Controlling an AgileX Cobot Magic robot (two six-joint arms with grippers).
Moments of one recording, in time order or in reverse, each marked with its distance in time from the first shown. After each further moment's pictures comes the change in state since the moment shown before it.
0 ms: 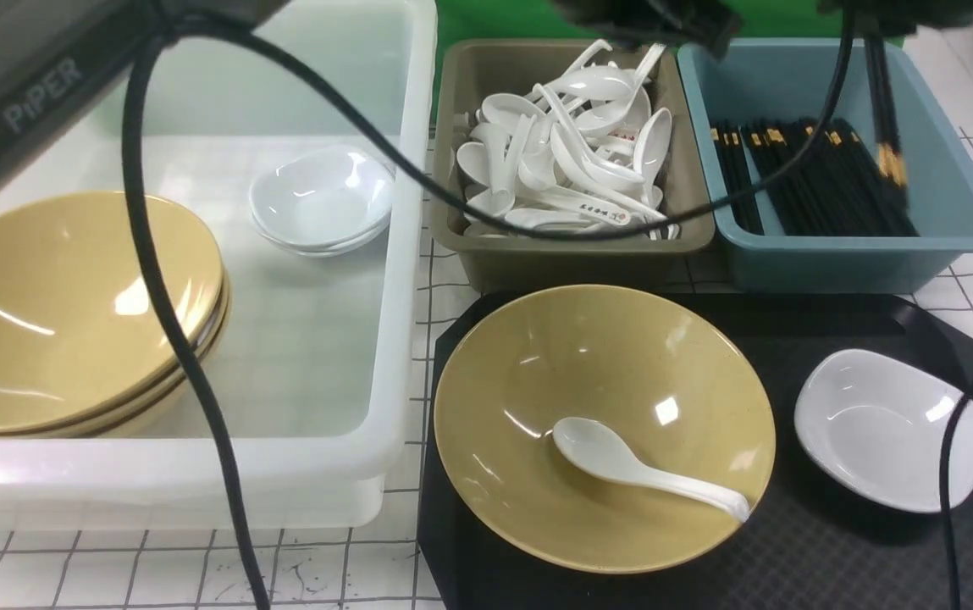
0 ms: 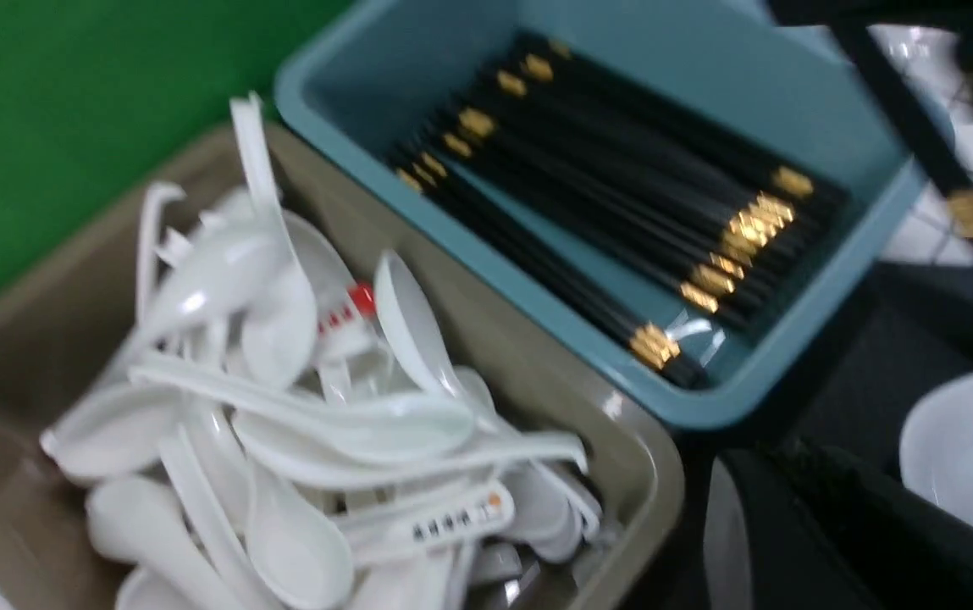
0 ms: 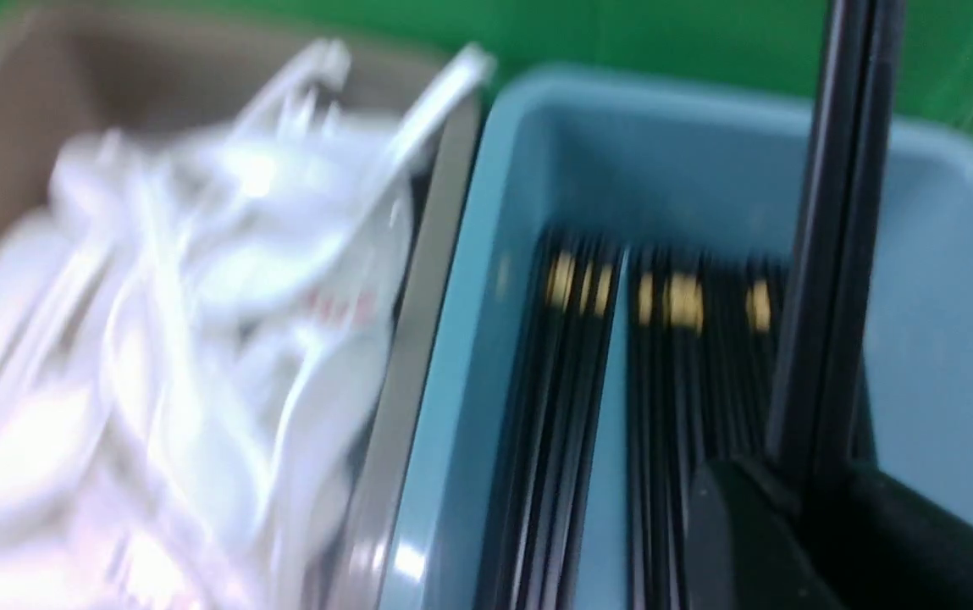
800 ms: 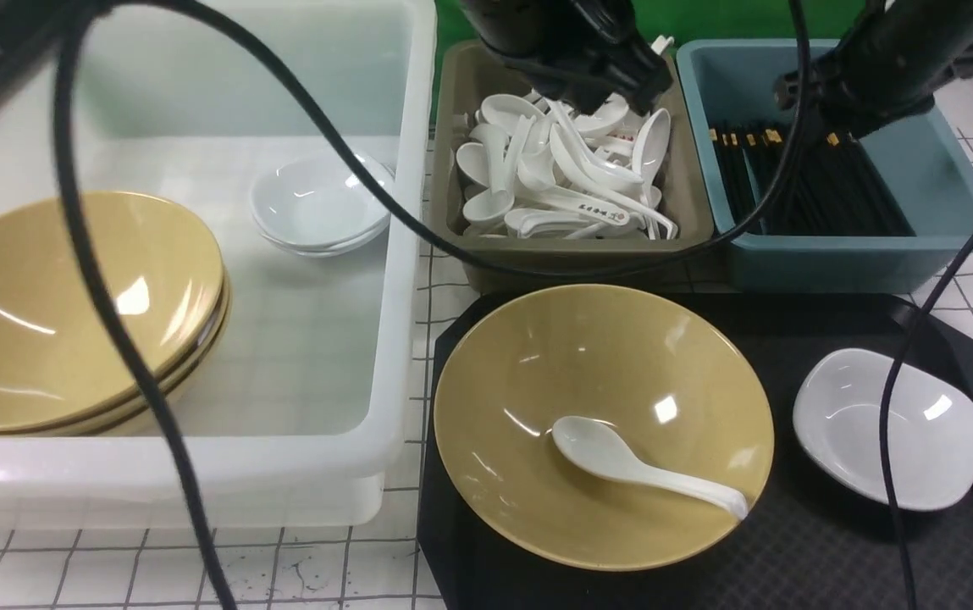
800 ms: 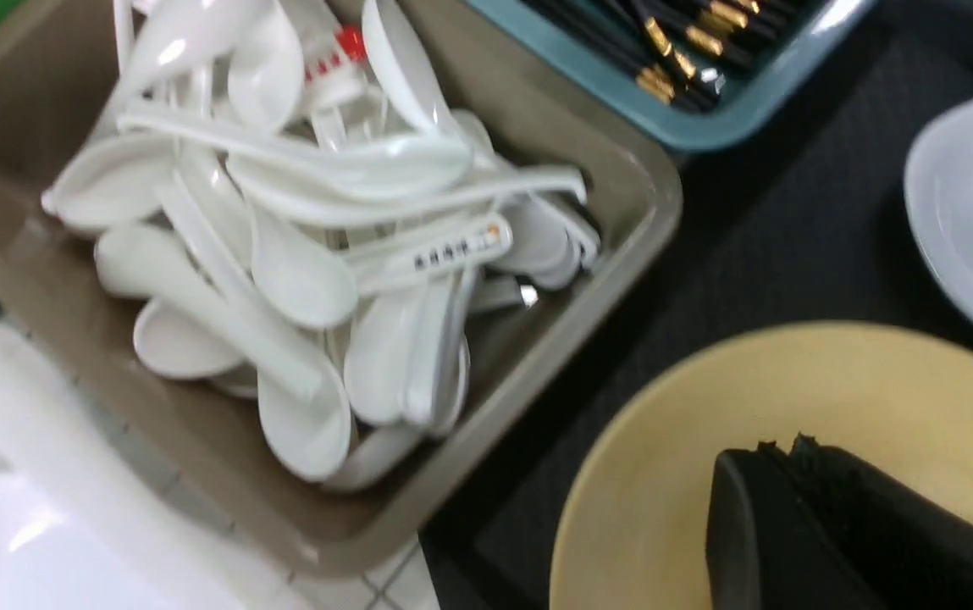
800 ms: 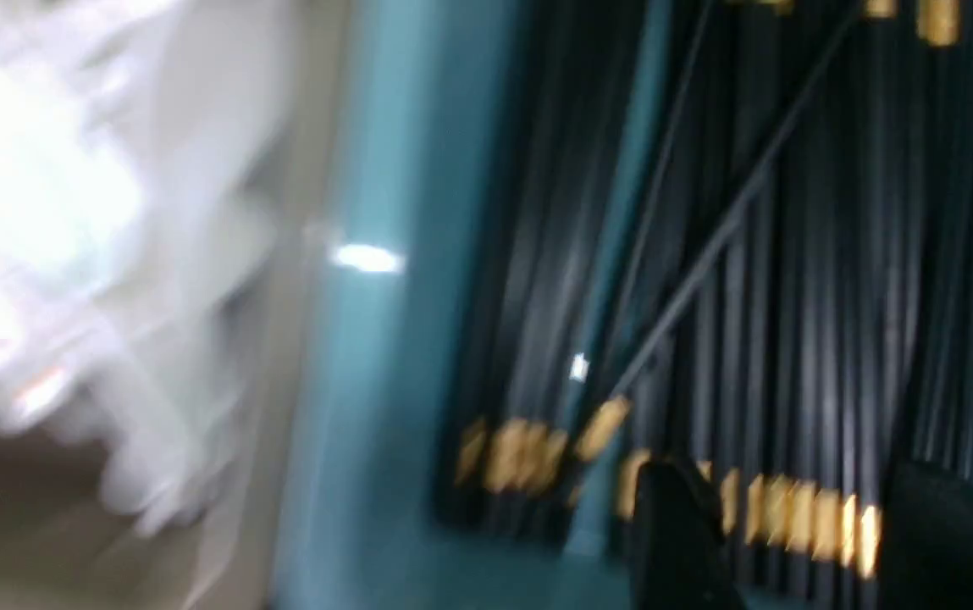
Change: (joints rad) right arm 0.021 0.207 -0.223 0.029 0.431 -0.128; left arm 0.000 -0.071 -0.006 0.067 0.370 0.007
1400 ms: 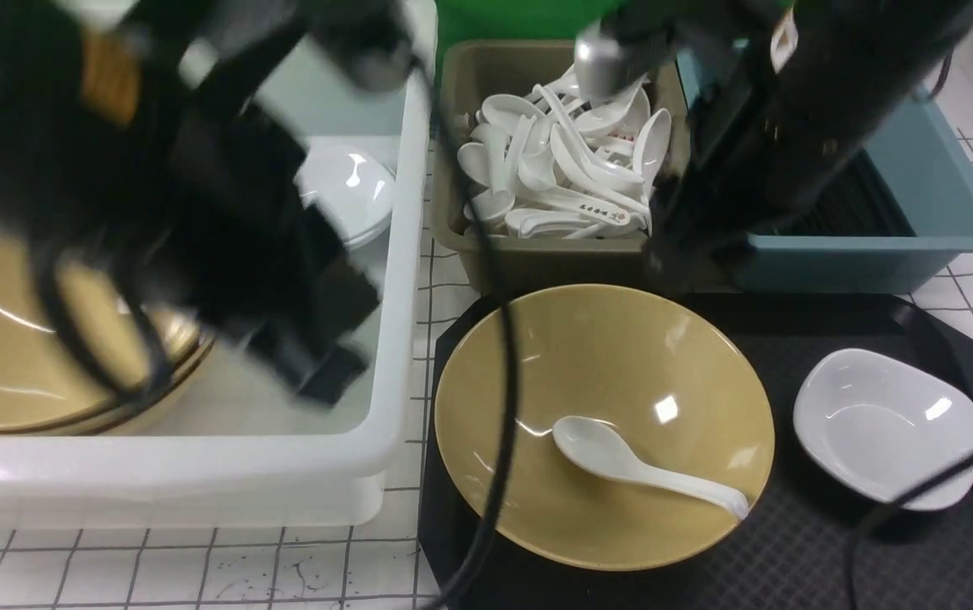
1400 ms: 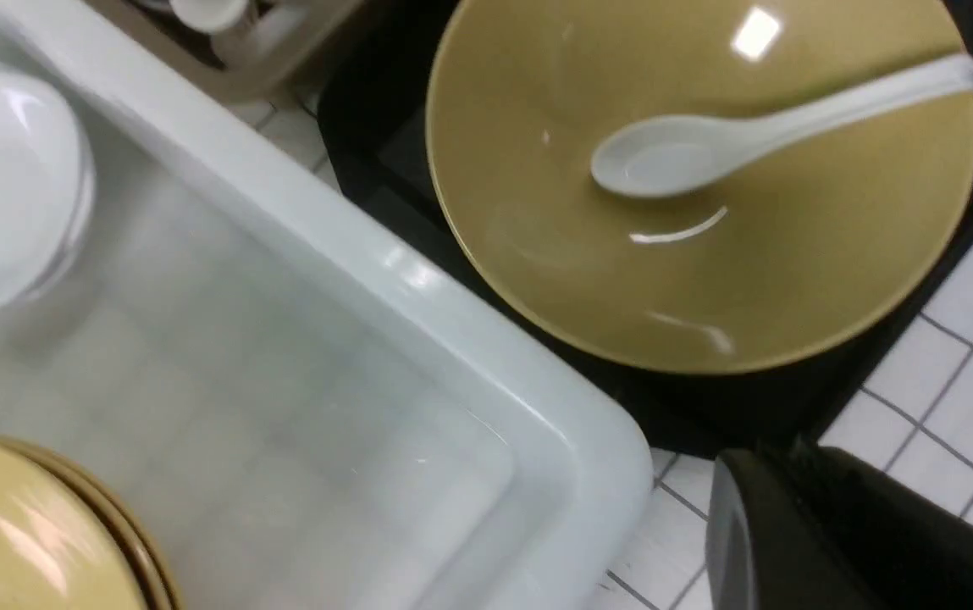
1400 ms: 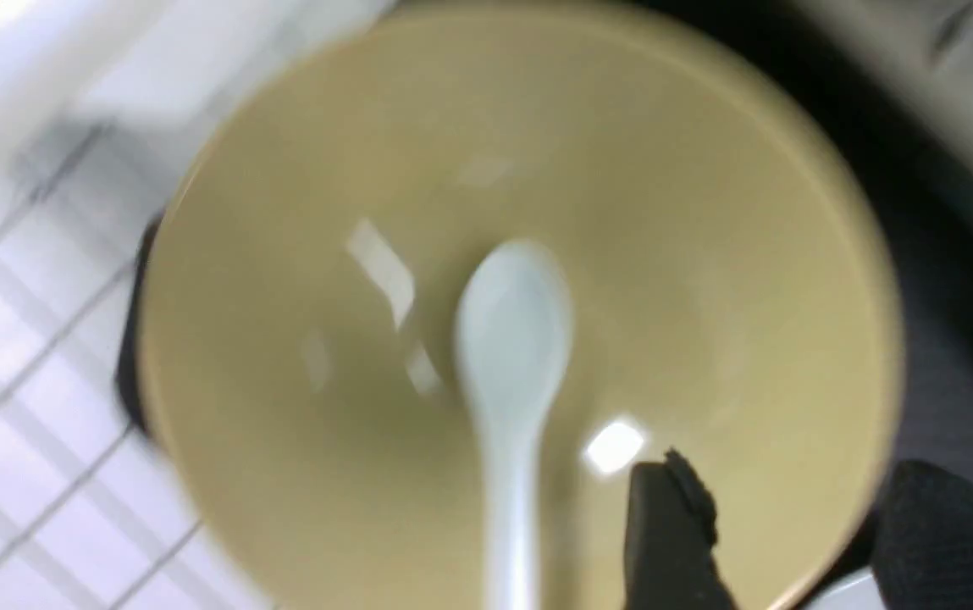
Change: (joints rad) right arm 0.414 -0.367 0.375 0.106 0.151 -0.181; left arm 0.000 -0.681 0.827 -0.028 -0.097 0.011
